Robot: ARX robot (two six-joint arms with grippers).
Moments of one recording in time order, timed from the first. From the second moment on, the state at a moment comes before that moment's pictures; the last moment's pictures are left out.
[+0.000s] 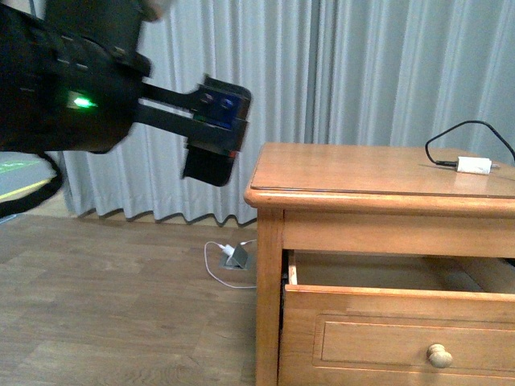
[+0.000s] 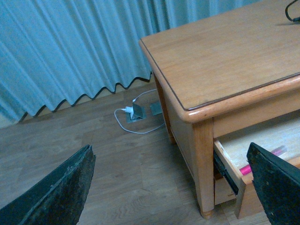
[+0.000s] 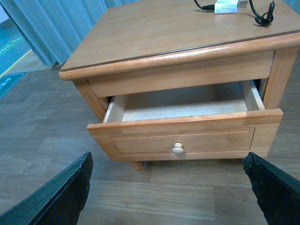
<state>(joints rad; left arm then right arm) -0.44 1.39 0.86 0.46 -0.23 0.23 -0.04 0.63 0.52 -0.14 -0.18 0.20</state>
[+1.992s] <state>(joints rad) 0.00 0.01 0.02 0.00 0.00 0.00 -0.04 0.63 0.52 -0.14 -0.18 0.20</state>
